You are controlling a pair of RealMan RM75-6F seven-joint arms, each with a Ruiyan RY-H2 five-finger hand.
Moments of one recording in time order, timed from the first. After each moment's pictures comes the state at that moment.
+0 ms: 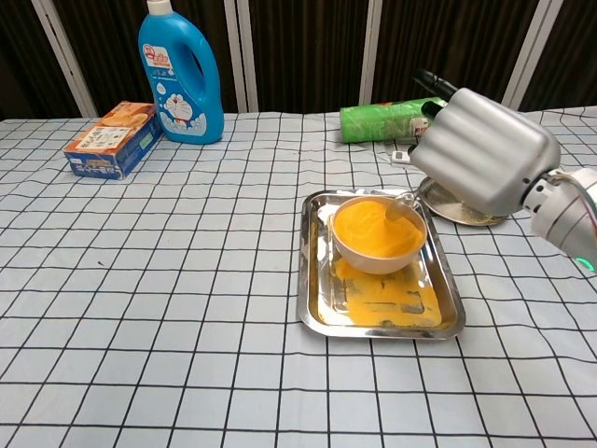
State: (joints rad) left arm -0.19 -1.11 0.05 -1.66 1.61 1.38 -0.14; right arm 0.63 -1.66 0.09 -1.37 -1.49 1.29 -1.37
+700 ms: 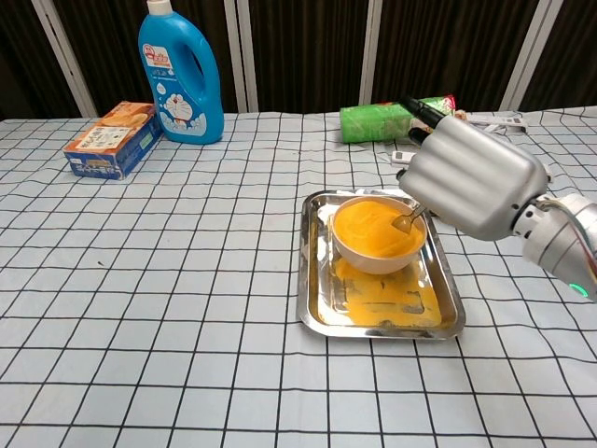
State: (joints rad) left arm -0.19 -1.11 0.05 -1.66 1.61 1.37 -0.14; right arm 0.62 -1.69 0.07 -1.38 -1.51 1.27 -1.35
